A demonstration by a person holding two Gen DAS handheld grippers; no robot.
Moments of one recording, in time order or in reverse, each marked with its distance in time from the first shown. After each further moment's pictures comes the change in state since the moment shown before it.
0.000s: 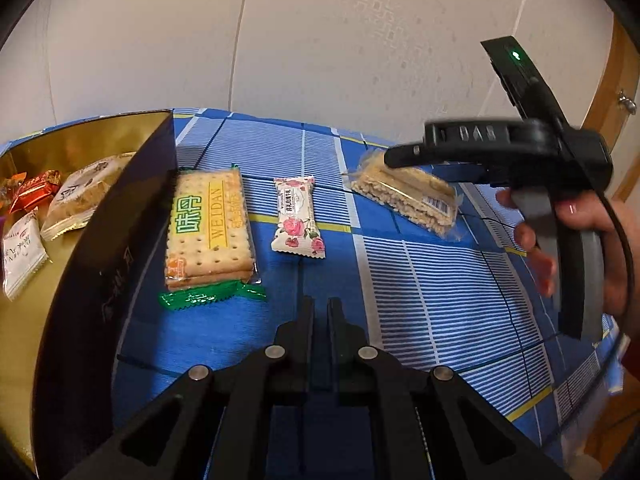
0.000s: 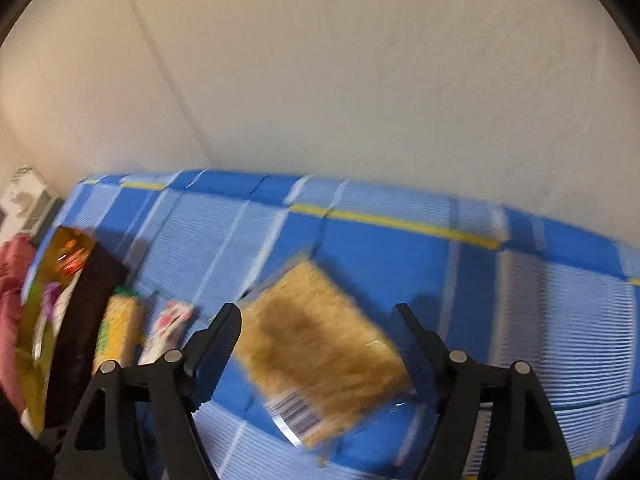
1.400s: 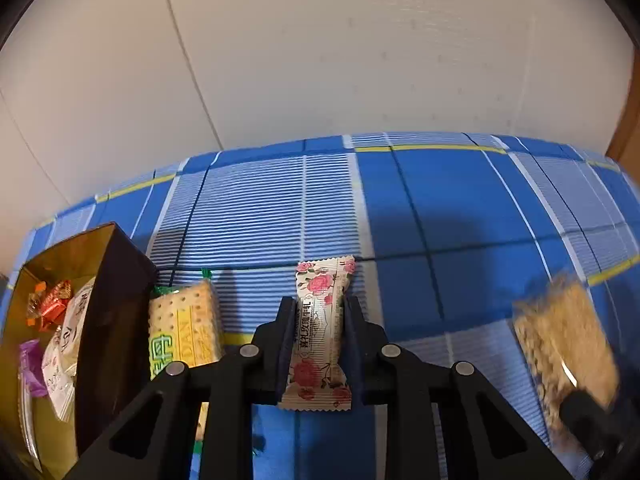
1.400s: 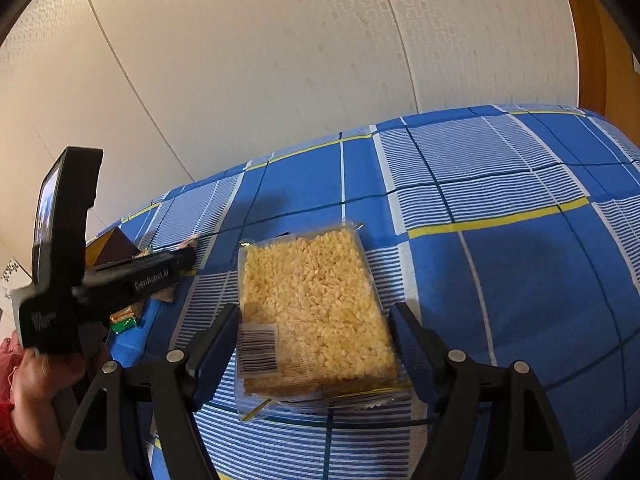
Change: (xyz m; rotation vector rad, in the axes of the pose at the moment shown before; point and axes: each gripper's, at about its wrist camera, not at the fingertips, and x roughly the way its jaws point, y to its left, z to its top) left arm 0.068 -0.047 0.065 0.207 0.084 0.292; right arm -0.078 -0.008 -0.148 0.313 -0.250 -0.083
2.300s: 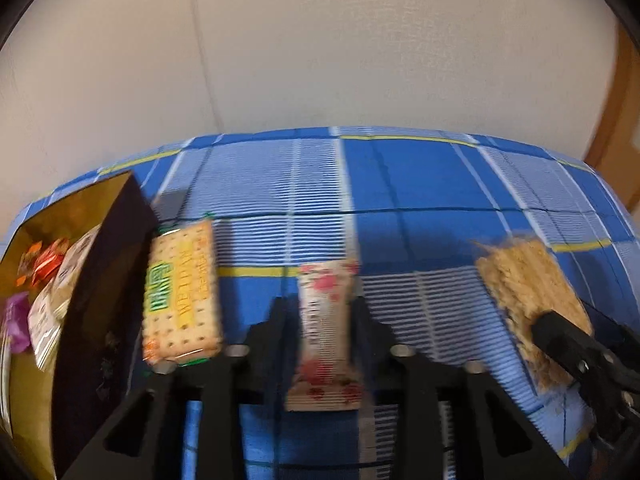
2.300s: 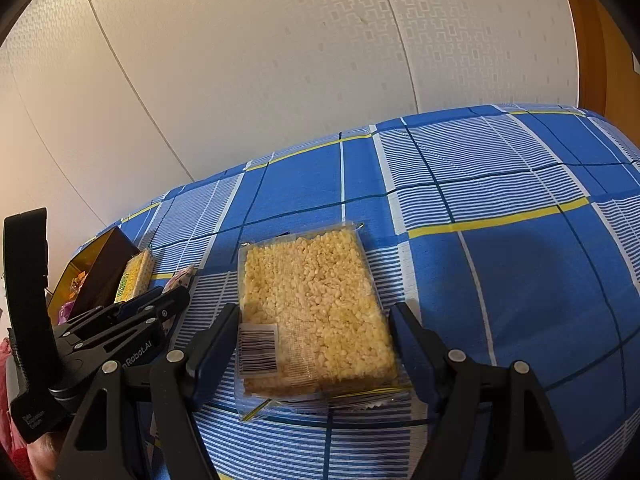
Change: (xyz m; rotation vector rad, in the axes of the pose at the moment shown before) left arm -0.024 0.007 -0.034 -0.090 -0.021 -0.056; right arm 0.000 0.000 0.001 -0.003 0.002 -0.003
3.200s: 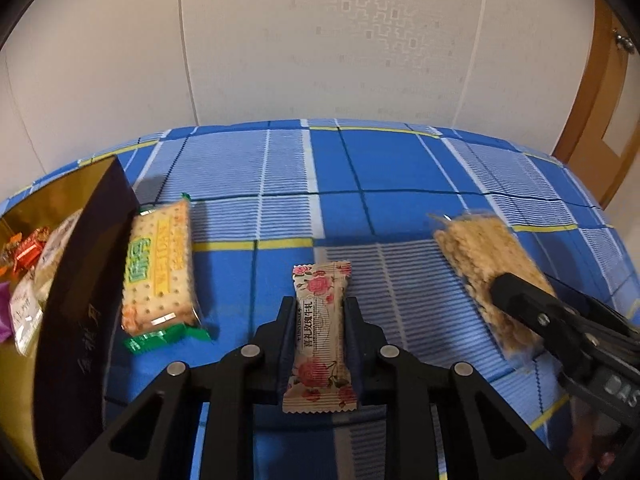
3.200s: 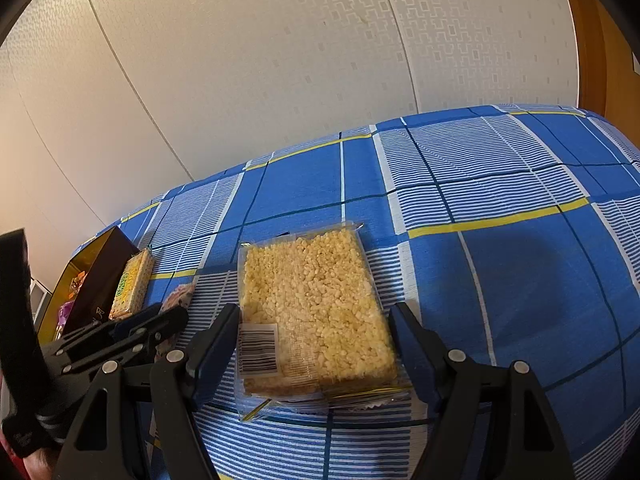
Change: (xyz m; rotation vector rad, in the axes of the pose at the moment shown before) left arm -0.020 -0.007 -0.015 0.040 0.000 -0.138; right arm 0.000 0.000 0.000 -0.001 0.000 -0.001
